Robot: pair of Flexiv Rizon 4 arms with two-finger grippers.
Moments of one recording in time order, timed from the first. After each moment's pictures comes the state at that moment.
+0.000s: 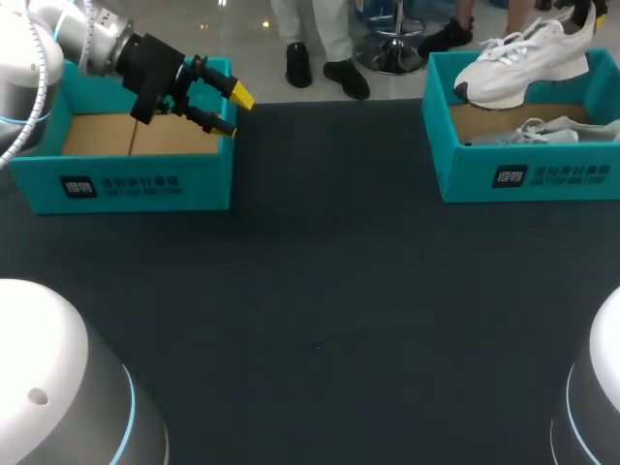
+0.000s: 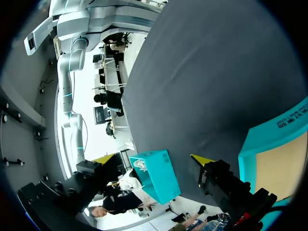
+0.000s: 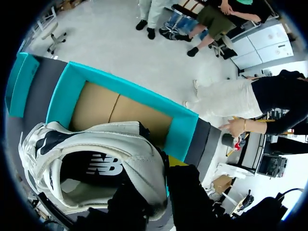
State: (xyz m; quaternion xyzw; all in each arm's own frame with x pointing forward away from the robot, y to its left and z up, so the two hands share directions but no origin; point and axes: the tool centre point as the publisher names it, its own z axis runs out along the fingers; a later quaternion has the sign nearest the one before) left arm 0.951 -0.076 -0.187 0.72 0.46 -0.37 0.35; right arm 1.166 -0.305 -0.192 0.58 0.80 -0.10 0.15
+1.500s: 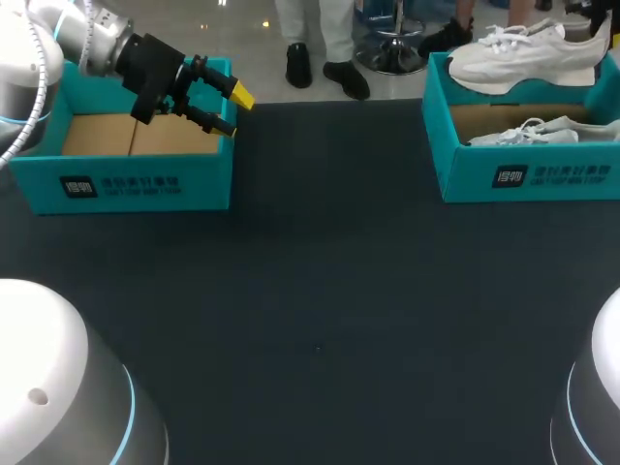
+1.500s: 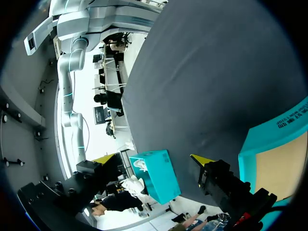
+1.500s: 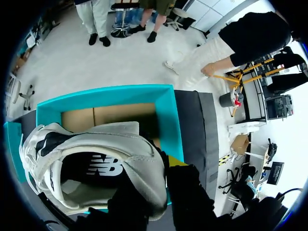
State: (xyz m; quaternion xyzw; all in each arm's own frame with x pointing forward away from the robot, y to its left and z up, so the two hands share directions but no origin) left arm 0.951 -0.076 -0.187 0.72 0.46 -0.37 0.35; right arm 1.145 -0.330 -0.210 0.75 0.64 -0.09 0.15
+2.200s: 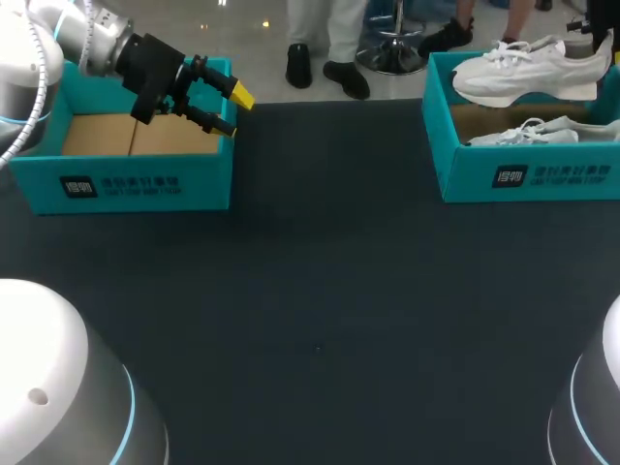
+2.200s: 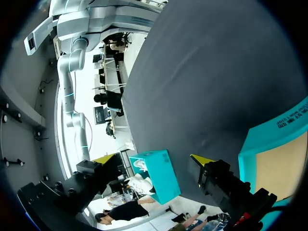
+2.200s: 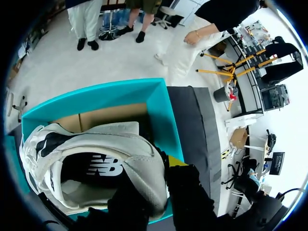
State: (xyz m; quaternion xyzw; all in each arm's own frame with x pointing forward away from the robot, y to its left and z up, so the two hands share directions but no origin) left arm 0.951 -0.076 -0.187 0.72 0.46 -0.37 0.35; right arm 1.146 -0.349 -0.249 0.77 0.61 -0.10 0.17
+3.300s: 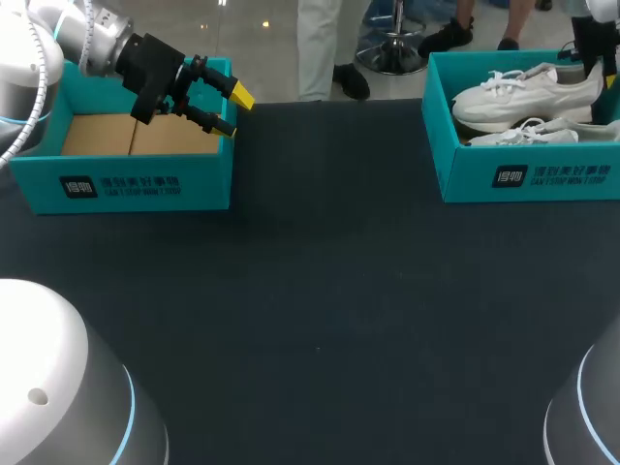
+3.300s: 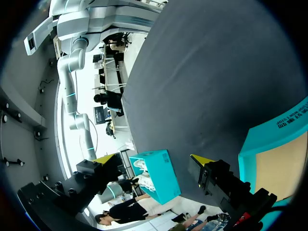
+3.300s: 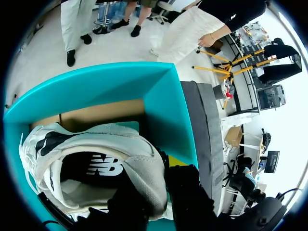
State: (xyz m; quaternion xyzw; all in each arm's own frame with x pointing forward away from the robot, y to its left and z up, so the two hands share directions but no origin) left arm 0.951 -0.076 -0.187 0.72 0.46 -0.37 0.35; right arm 1.157 -0.362 -0.308 0.76 0.60 -0.14 0.18
